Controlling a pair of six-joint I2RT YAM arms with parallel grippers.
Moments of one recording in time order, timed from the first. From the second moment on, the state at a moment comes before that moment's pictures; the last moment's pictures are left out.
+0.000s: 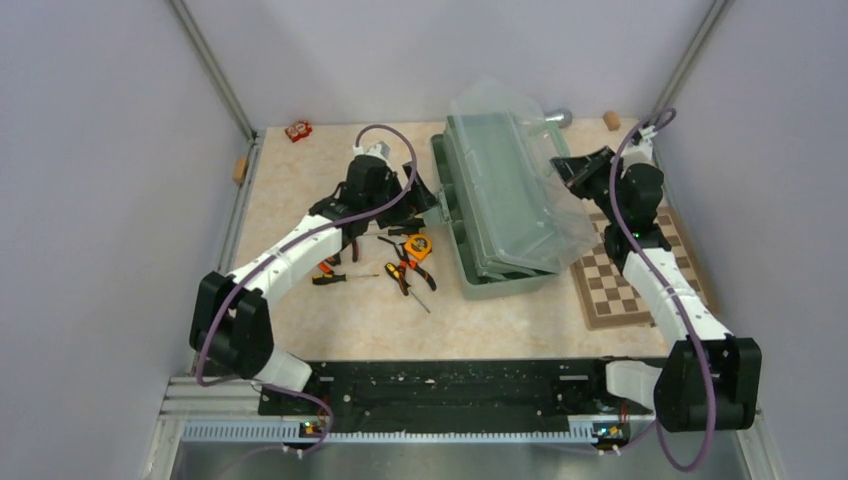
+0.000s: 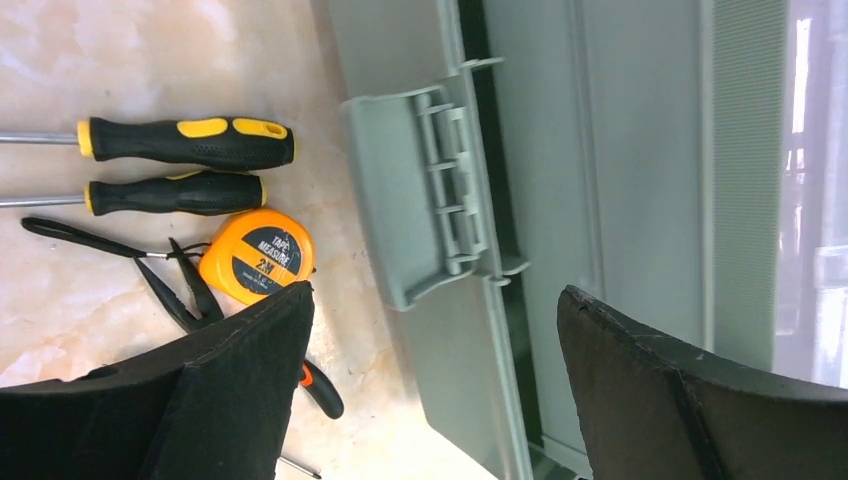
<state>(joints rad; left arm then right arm) -0.48 1.48 1.14 -0.24 0.12 -0.76 0.06 1.17 0.82 0.31 -0.28 0.78</state>
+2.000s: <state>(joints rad) -0.43 2.10 1.77 -0.41 0.09 -0.63 0.00 1.22 0.85 0.27 -0.49 0.86</state>
